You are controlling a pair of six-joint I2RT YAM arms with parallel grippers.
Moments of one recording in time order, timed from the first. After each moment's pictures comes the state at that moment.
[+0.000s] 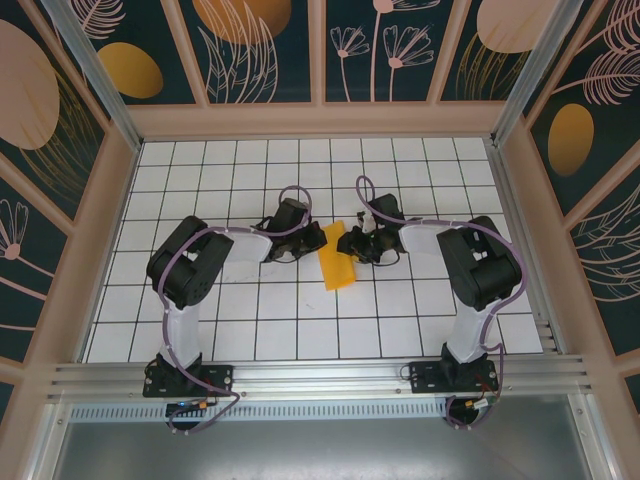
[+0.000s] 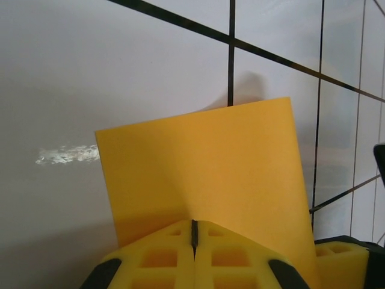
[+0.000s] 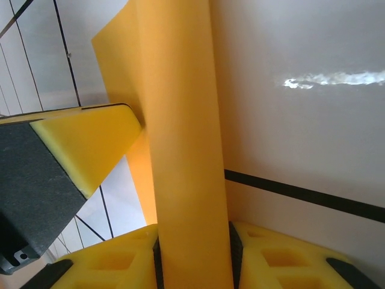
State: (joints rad) left arm -0.62 1.99 1.03 0.17 0.29 -0.92; right arm 0.45 1.84 0.93 -0.12 -0.59 0.71
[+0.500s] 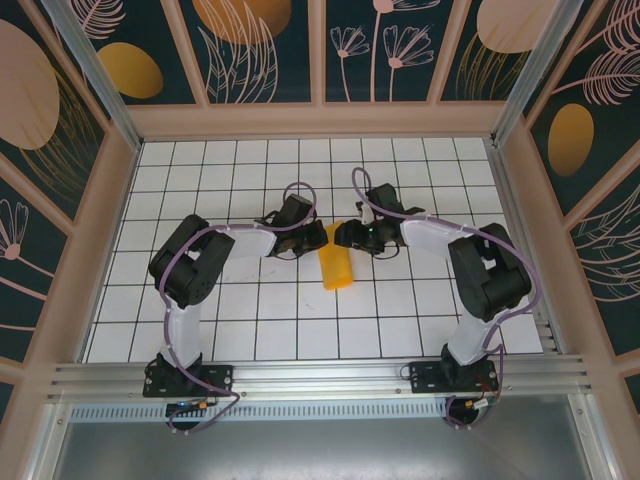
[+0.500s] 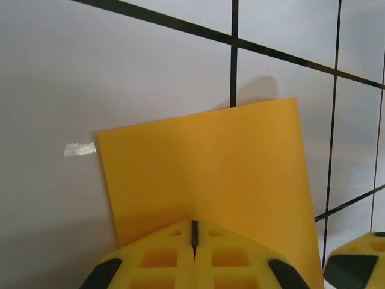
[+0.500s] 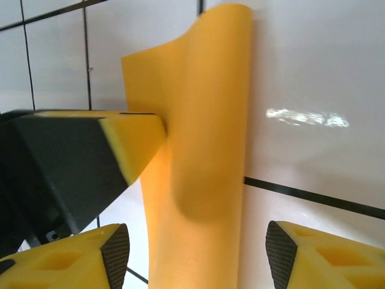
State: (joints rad) left arm -0.63 2.01 1.11 0.05 0.26 -0.88; right arm 0.49 1.75 1.03 -0.32 -0.41 0.53
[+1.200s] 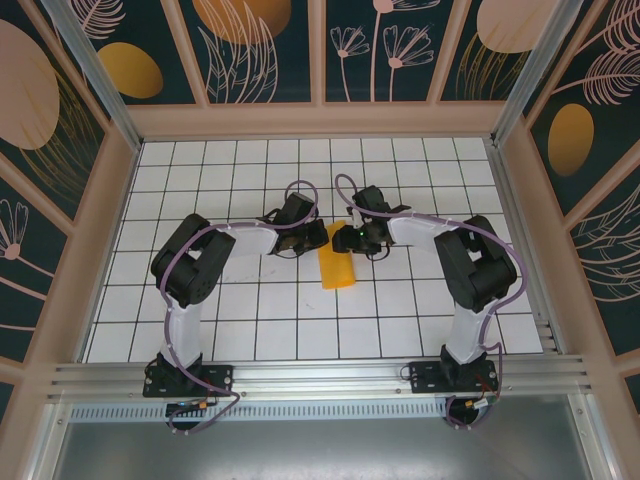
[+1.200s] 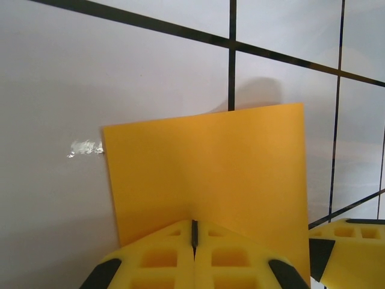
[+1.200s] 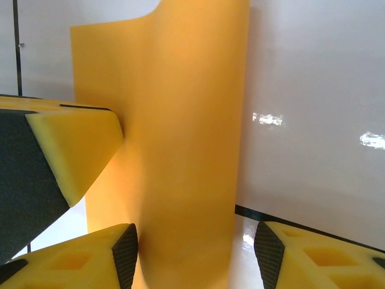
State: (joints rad) left arm -0.63 2.02 1.14 0.01 0.25 -0.86; right arm 0.53 1.85 1.09 -0.37 -0.28 0.44
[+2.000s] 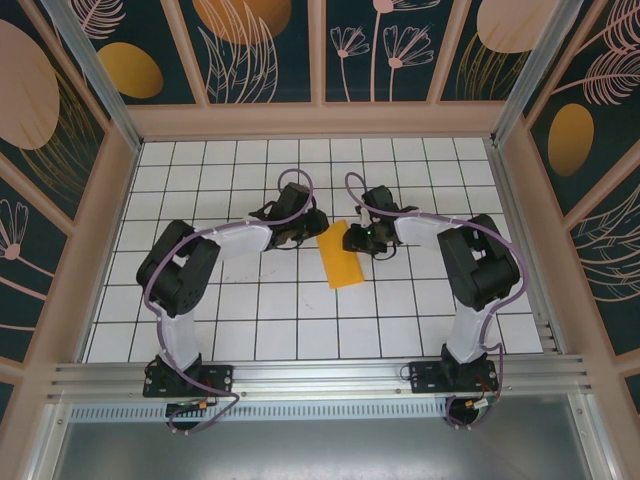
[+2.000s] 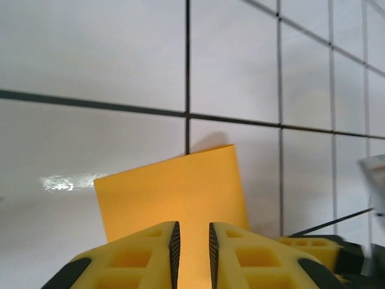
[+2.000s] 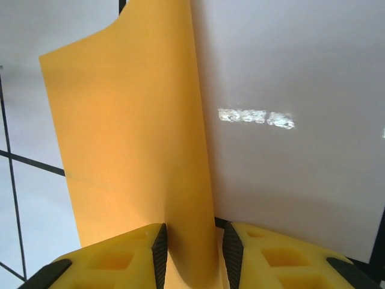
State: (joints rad) left arm -0.63 1.89 1.14 -0.01 0.13 -0.88; right arm 0.47 1.84 1.04 -0.32 -0.34 0.47
